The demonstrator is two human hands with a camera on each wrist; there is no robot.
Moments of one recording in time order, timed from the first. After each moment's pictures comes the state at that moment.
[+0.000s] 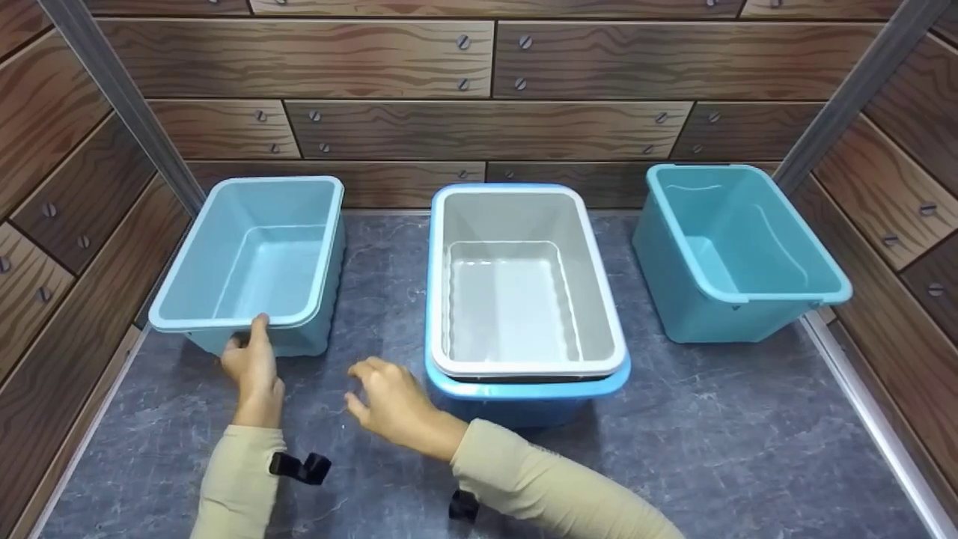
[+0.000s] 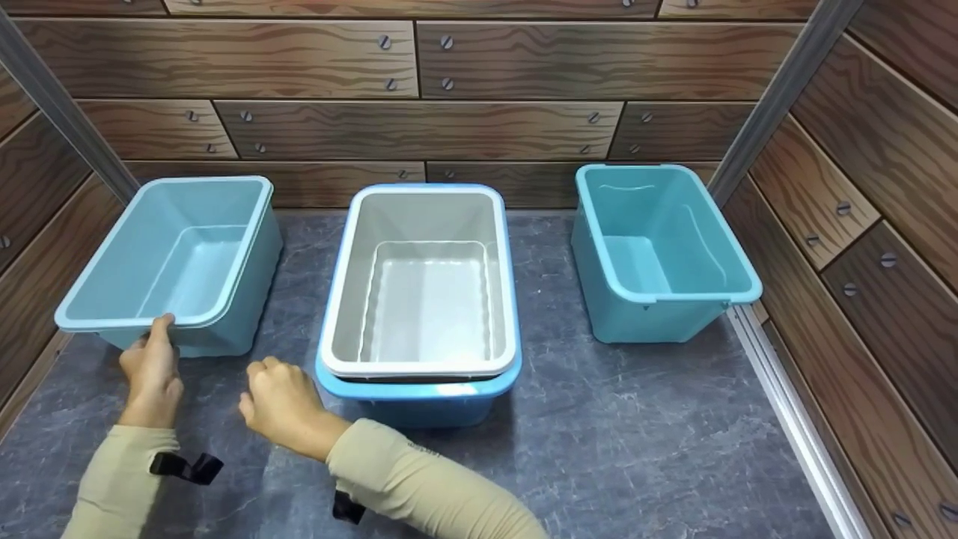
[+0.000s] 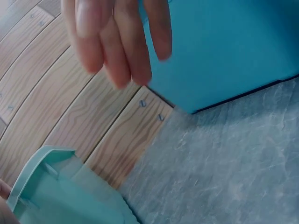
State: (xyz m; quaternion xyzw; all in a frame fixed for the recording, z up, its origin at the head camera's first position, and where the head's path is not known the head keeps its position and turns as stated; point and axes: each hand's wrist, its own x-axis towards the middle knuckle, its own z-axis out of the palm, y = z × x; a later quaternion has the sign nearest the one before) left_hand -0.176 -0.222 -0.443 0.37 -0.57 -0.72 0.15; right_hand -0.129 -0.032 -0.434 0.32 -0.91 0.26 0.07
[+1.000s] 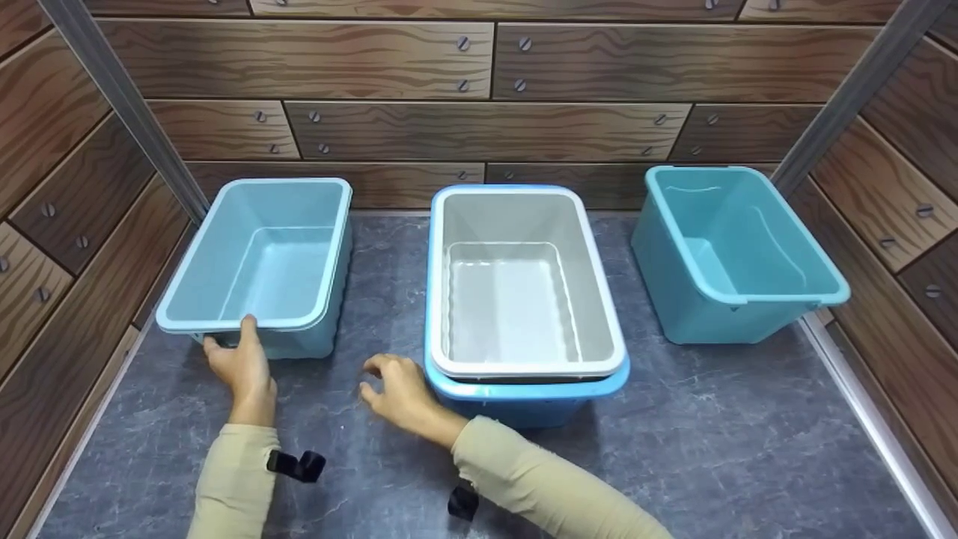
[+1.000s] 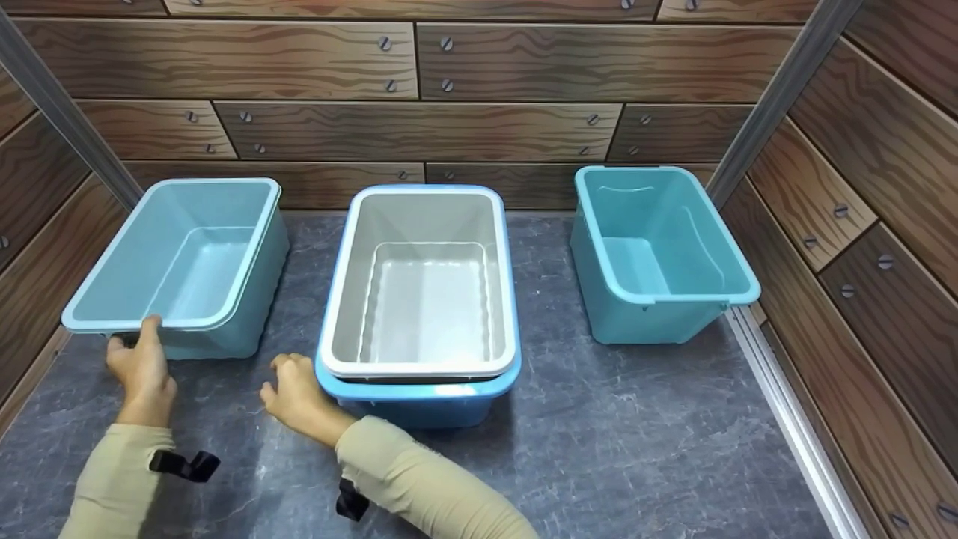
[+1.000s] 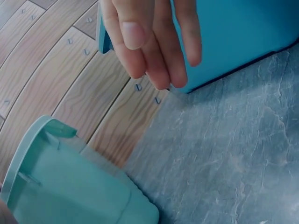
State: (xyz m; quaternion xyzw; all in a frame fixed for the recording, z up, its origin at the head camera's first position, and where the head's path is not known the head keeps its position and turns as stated) left_hand -0.179 -0.232 -0.451 0.37 -0.55 -0.72 0.20; right_hand -0.147 -0.032 -0.463 0.24 -0.90 0.37 0.04
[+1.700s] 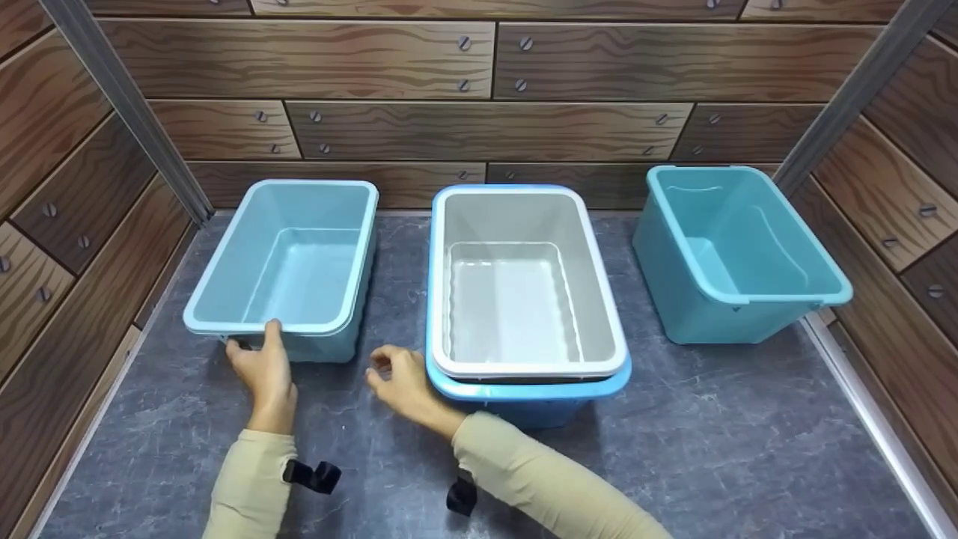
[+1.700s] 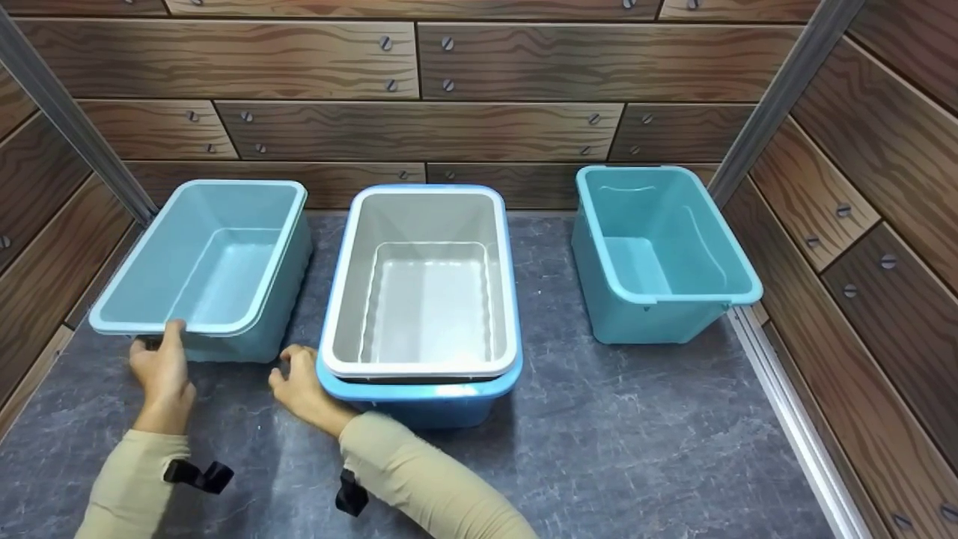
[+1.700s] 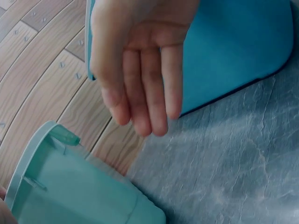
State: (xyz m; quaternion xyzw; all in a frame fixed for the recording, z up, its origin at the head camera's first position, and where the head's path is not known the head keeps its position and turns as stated) left_hand -0.174 -0.208 -0.449 0.36 -0.57 -0.71 0.19; right_hand -0.159 -0.036 -0.474 0.17 -0.86 0.48 0.03
